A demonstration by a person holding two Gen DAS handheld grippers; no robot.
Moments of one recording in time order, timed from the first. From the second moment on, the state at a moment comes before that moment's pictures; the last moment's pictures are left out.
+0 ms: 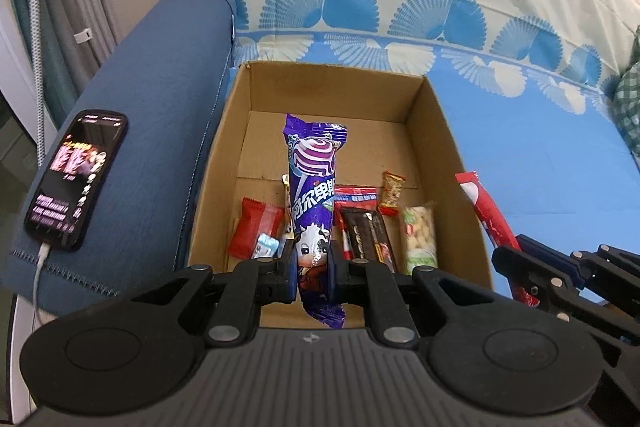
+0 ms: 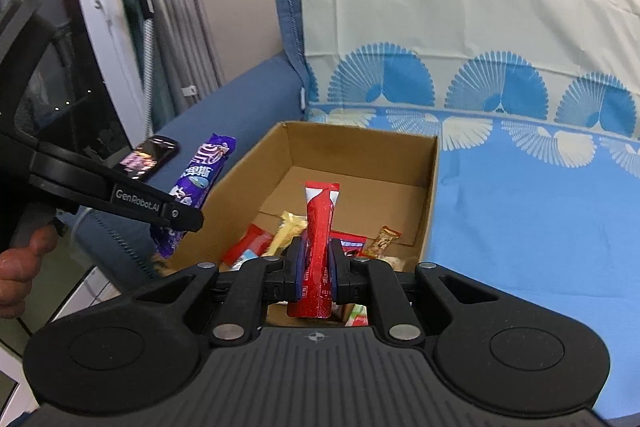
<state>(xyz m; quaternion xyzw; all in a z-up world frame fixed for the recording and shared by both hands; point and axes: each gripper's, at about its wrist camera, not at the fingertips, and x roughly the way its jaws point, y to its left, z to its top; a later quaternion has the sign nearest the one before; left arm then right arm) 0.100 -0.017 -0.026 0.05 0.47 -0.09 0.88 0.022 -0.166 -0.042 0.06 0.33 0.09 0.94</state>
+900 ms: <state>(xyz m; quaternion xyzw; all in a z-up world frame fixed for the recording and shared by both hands) 0.216 -0.029 -0.103 0.09 0.50 -0.04 0.86 0.147 -0.189 -0.118 0.12 0.39 0.05 0.91</state>
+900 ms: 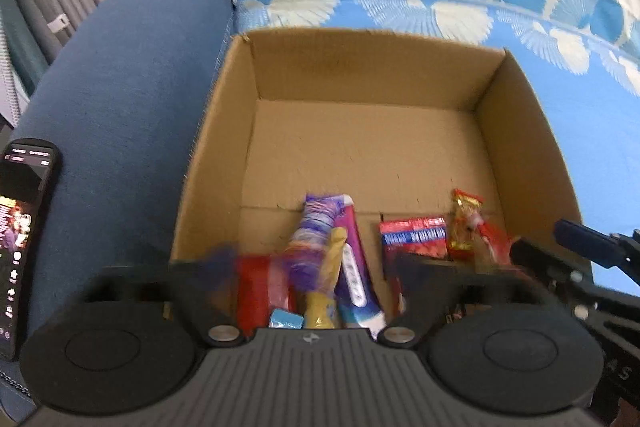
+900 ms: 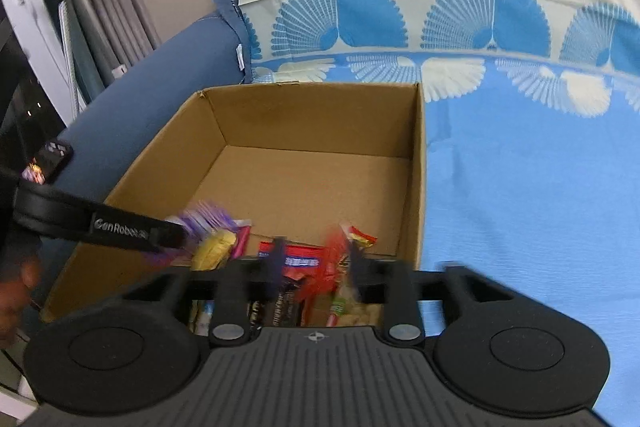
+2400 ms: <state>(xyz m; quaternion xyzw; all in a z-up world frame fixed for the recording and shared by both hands) -0.035 0.002 -0.037 0.07 0.43 0.00 0.90 -0.091 -0.129 -0.037 0.02 0.30 0.01 0.95</state>
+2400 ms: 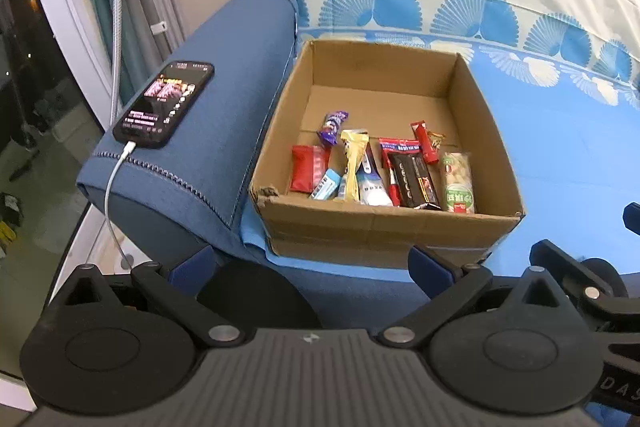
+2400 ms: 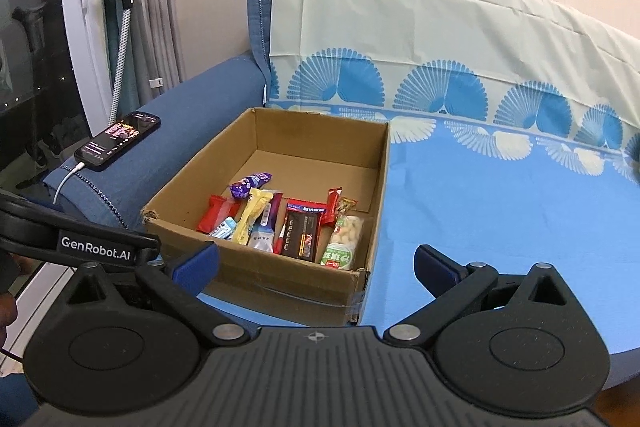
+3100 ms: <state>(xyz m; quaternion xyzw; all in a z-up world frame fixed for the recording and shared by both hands) -0.036 0.000 -0.039 0.08 0.43 0.01 0.90 -0.091 -0.126 -0.038 0.01 0.30 0.01 0.95</state>
